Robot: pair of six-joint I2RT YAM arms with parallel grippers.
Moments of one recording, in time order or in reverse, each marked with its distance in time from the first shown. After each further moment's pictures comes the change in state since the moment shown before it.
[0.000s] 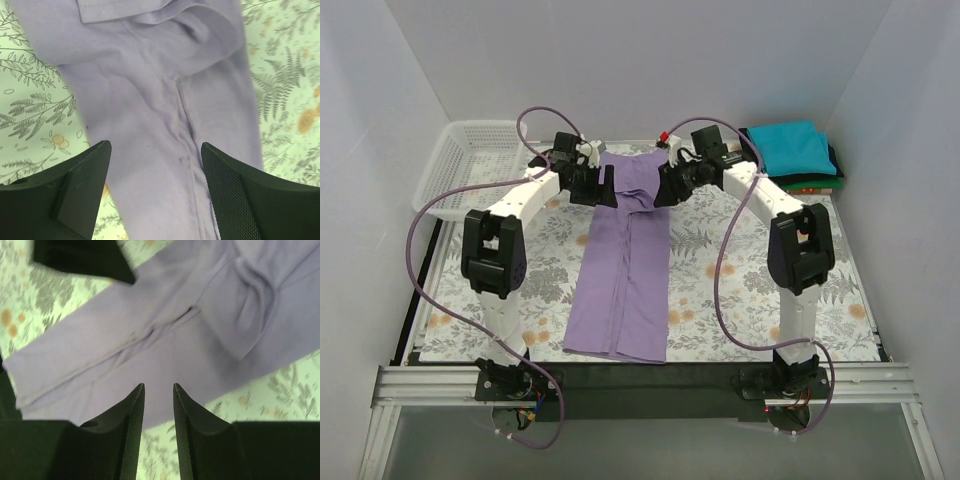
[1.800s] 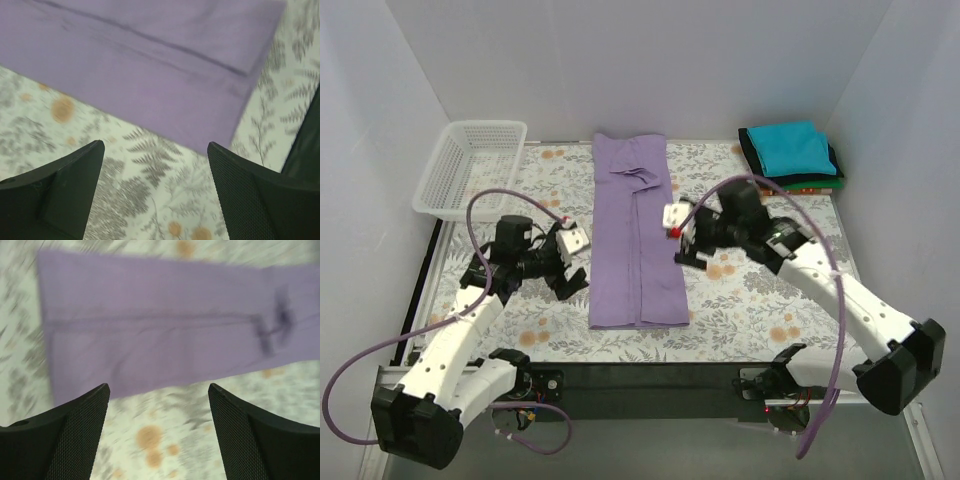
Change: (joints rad) left arm 0.006 -1.083 -0.809 0.019 0.254 0.694; right arm 0.193 -0.791 -0.443 0.035 0.251 -0.532
